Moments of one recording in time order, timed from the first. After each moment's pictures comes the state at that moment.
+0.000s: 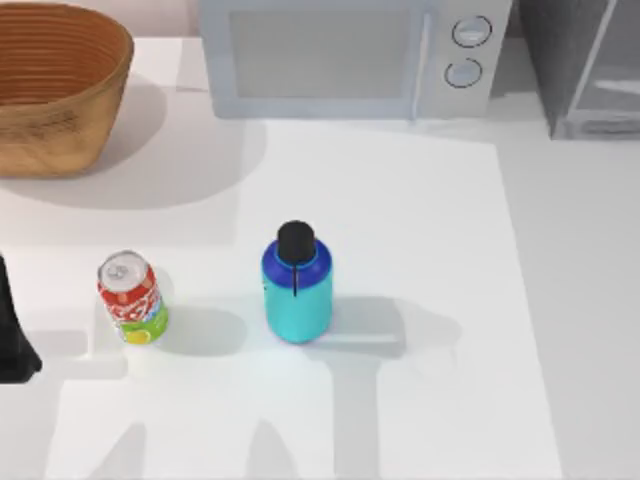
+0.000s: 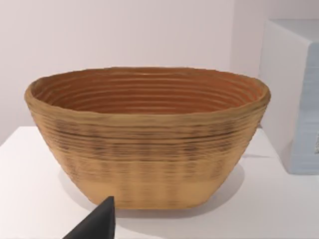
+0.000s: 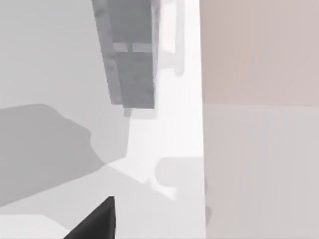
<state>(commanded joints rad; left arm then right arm) 0.00 0.00 0.00 0.00 0.00 0.00 -1.81 1.82 1.34 -1.49 -0.95 -2.05</state>
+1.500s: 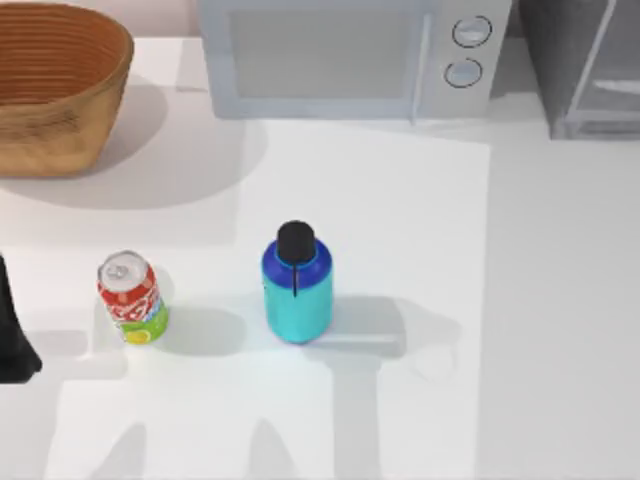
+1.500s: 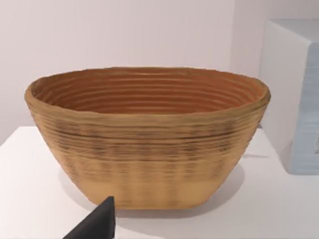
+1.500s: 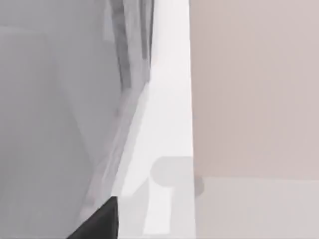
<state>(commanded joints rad) 0.00 0.00 0.00 0.00 0.00 0.00 -0.94 1.83 1.30 -0.31 -0.76 -0.65</state>
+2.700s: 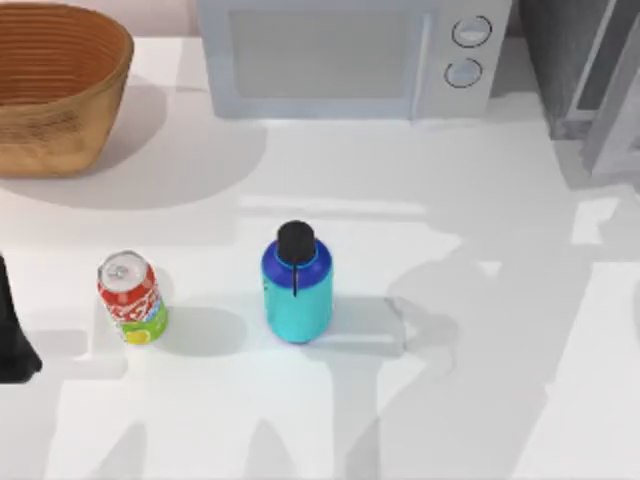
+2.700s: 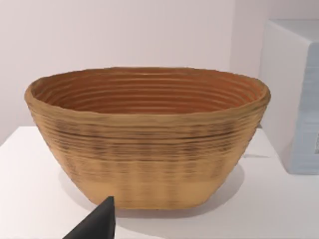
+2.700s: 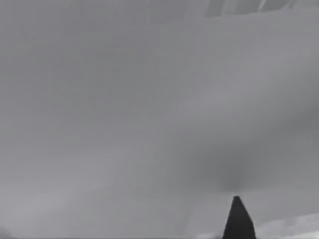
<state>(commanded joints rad) 0.00 0.00 0.00 0.00 0.00 0.00 -0.14 1.66 1.04 0.00 -0.15 -0.11</state>
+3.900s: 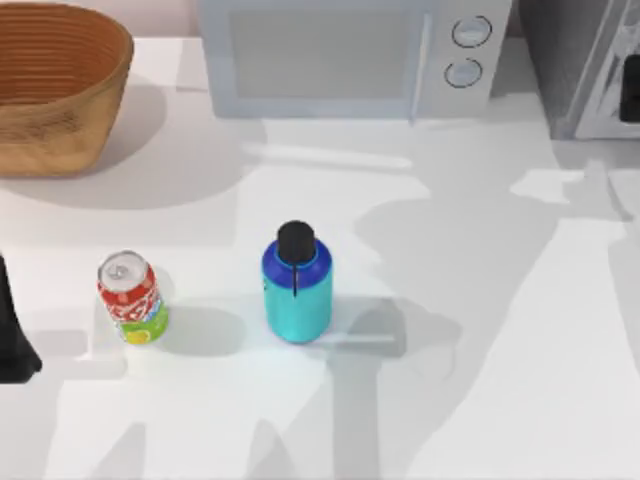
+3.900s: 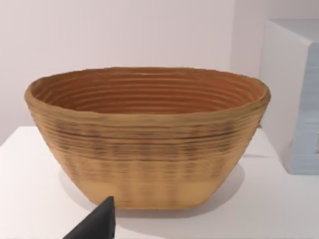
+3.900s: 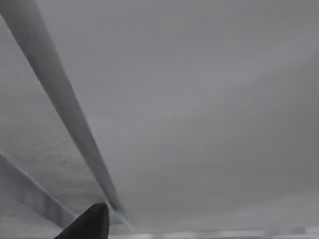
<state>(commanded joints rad) 0.00 0.00 0.00 0.00 0.00 0.00 -0.04 1.95 1.40 -0.03 -0.02 -0.01</state>
